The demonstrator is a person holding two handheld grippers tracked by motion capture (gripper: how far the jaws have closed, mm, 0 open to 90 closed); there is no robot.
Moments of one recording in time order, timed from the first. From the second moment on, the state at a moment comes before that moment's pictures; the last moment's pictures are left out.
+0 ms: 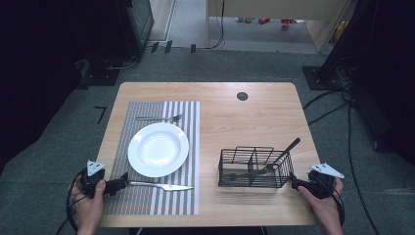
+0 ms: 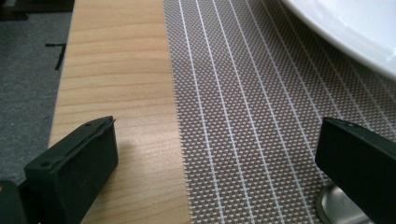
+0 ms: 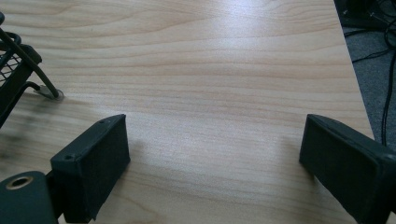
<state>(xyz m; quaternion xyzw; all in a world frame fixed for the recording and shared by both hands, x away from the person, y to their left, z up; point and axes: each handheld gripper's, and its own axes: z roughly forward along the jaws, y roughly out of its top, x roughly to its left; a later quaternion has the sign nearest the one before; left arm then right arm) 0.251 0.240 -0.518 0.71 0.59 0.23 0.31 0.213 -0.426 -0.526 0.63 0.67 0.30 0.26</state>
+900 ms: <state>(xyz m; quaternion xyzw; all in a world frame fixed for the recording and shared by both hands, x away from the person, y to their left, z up) 0.251 0.235 -0.519 0.72 0.58 0.24 0.30 0.212 -0.426 -0.526 0.63 0.67 0.30 0.26</state>
